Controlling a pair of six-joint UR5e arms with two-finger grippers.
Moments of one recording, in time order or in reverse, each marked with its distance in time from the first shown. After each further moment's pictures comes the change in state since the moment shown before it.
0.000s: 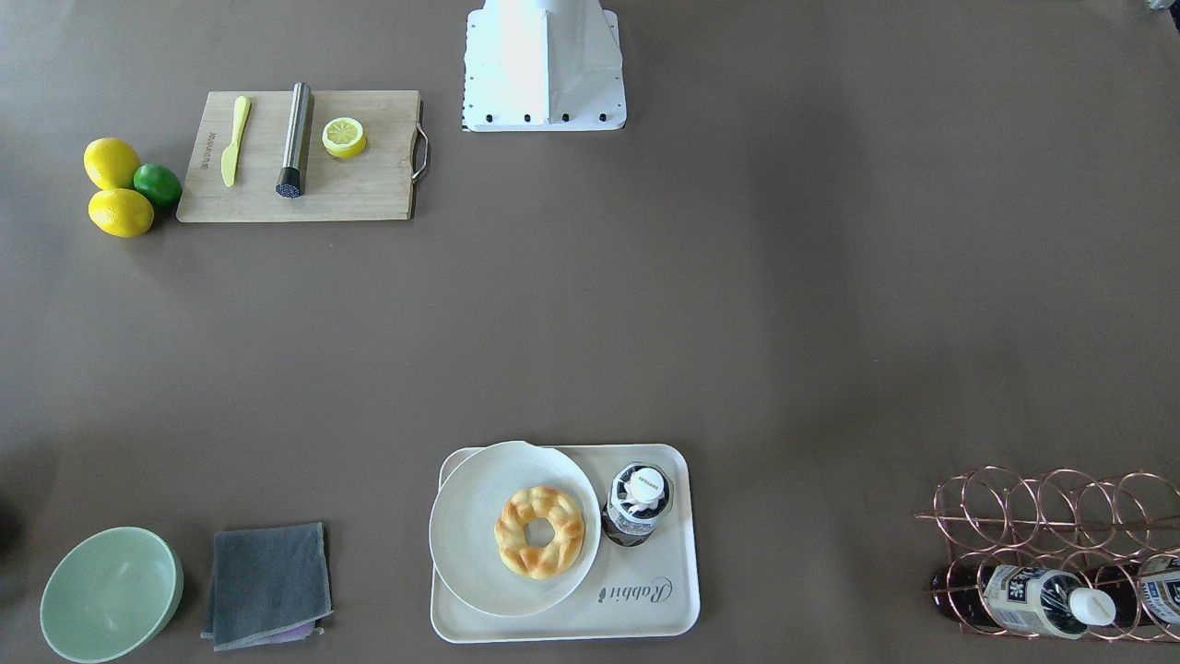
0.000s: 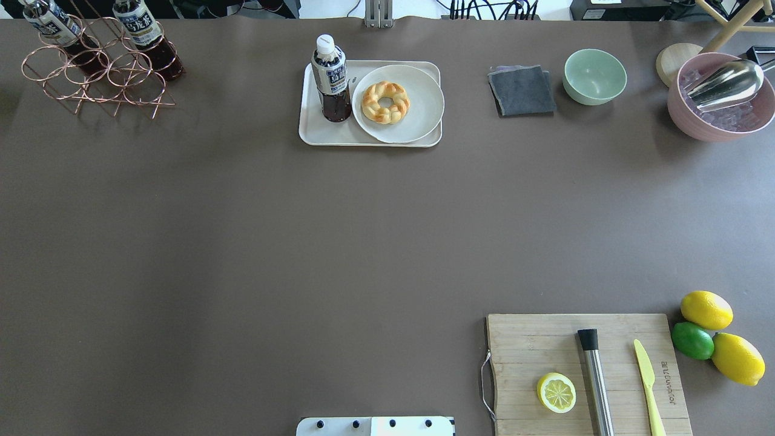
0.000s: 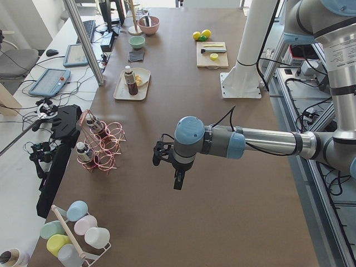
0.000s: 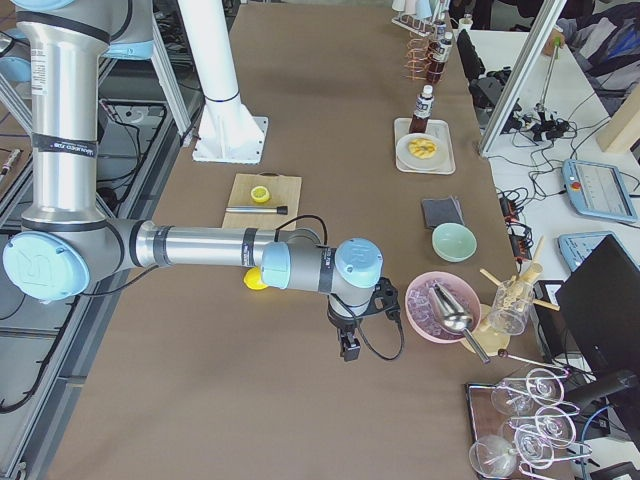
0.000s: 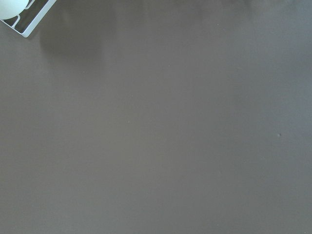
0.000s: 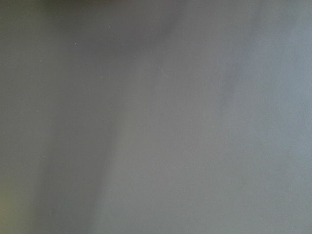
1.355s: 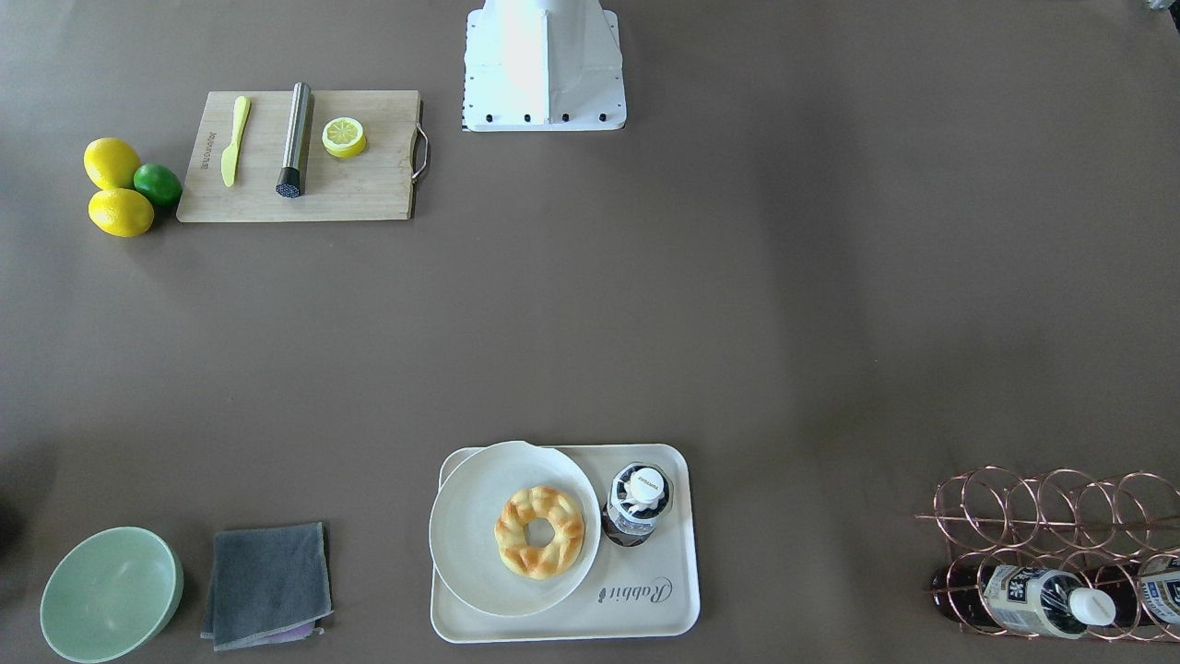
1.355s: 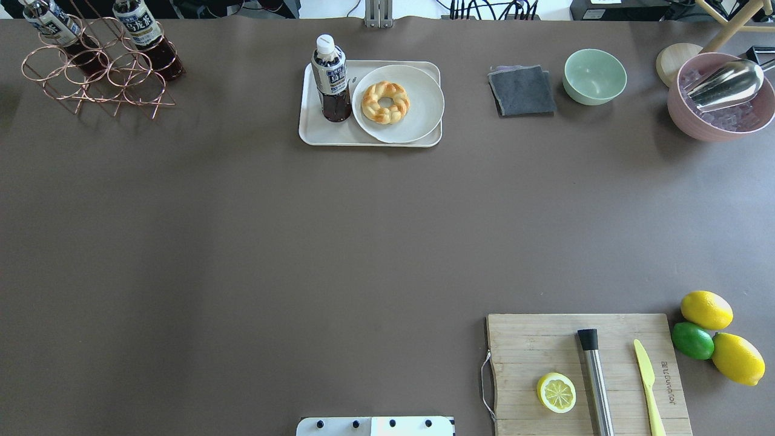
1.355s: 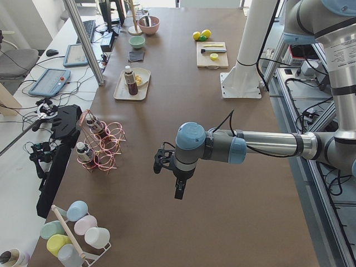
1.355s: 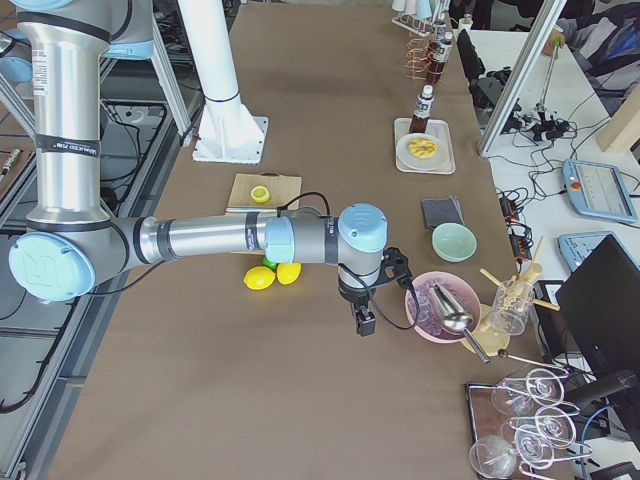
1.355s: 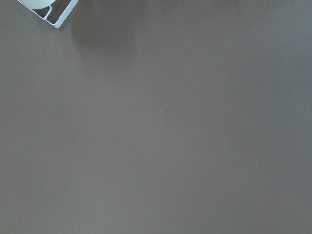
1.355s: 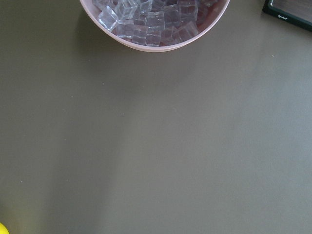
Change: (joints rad) left arm -0.005 0.008 0.029 -0.010 0.077 0.042; right arm 0.007 0.024 0.095 -0.008 -0.004 0.014
